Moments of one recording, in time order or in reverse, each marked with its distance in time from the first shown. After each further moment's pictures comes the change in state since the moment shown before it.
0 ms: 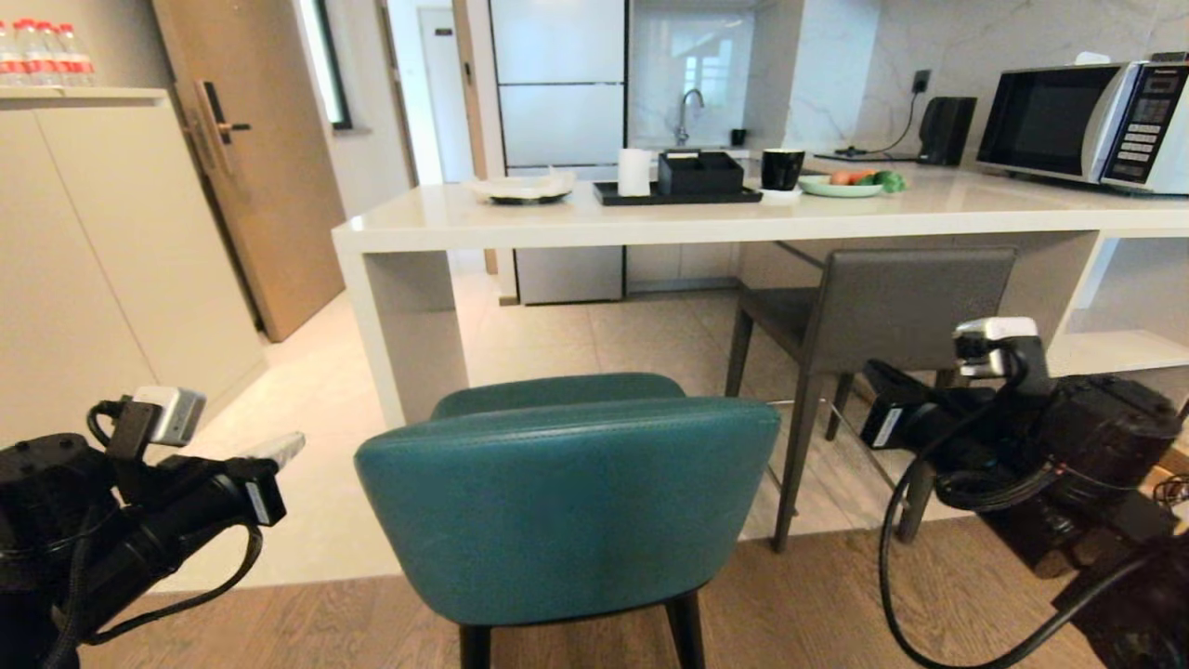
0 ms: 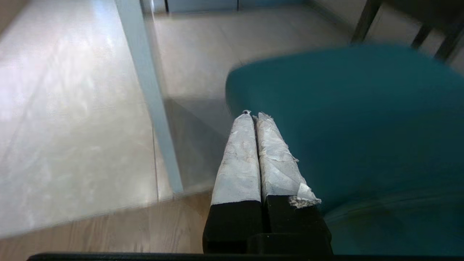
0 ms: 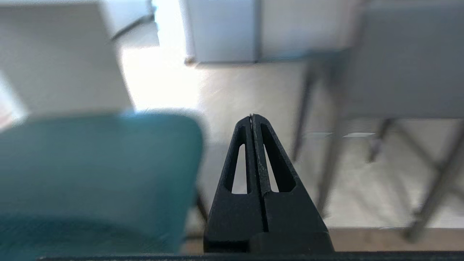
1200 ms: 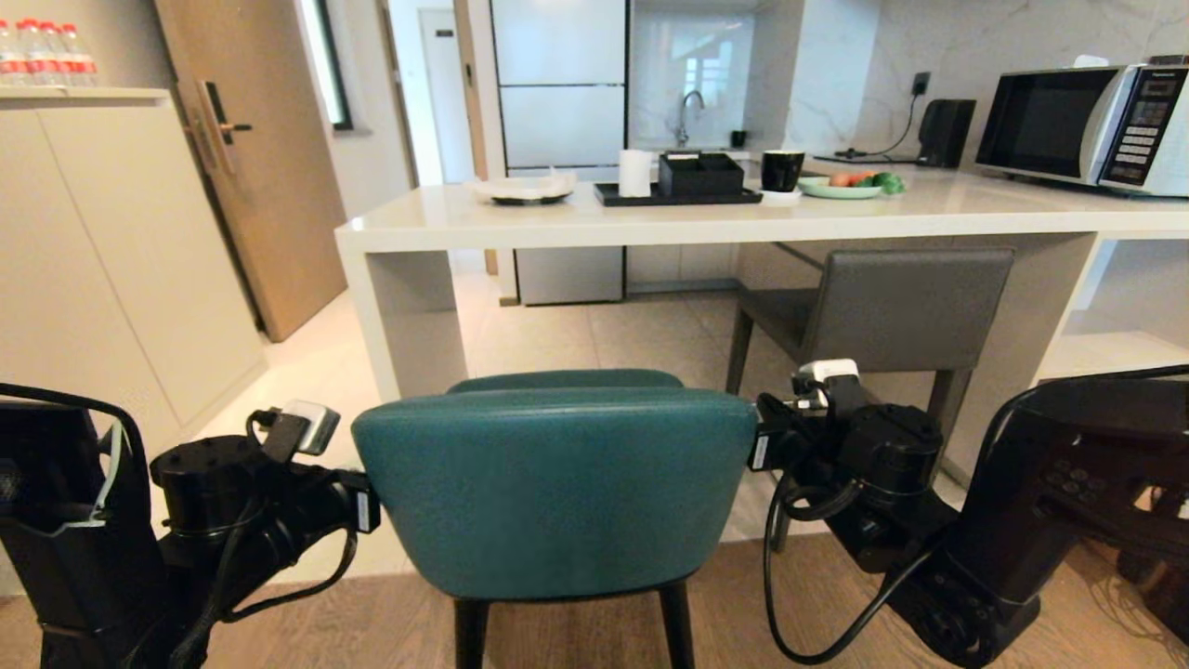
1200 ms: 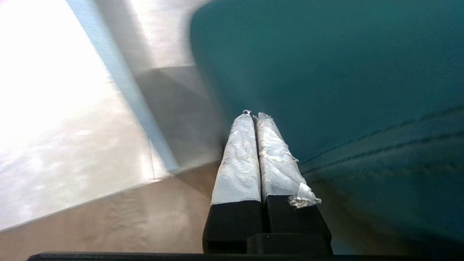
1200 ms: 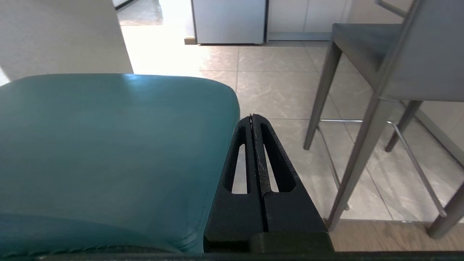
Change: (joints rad) left arm -0.304 0.196 -0.109 0.004 0.164 0.041; right arm 0.221 0.346 -0.229 -0.011 -0.096 -0.004
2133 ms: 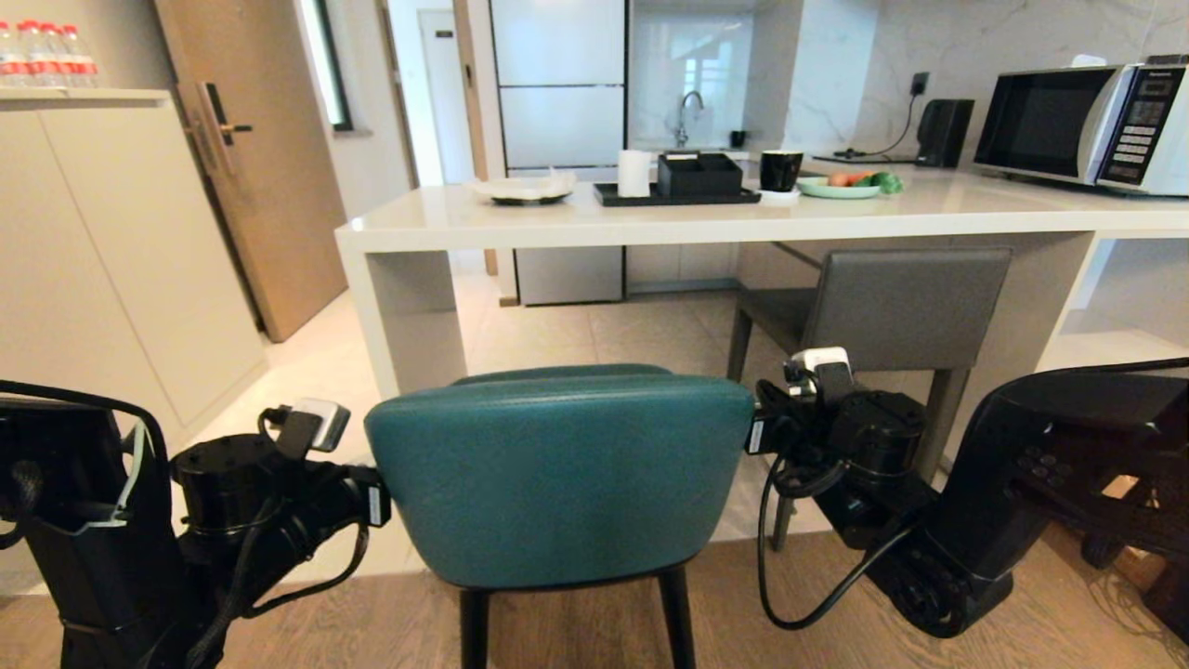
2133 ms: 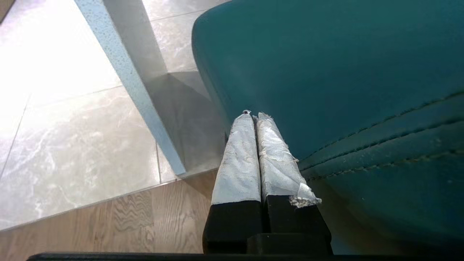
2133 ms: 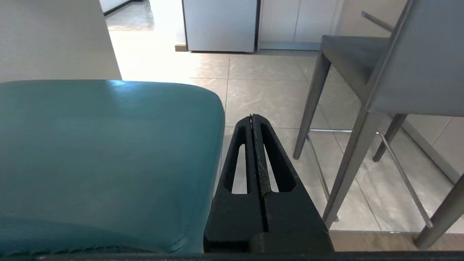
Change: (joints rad) left arm -0.040 0.022 -0.015 -0.013 0.069 -0.002; right arm -0.023 0.038 -0.099 0.019 0.011 -0.037
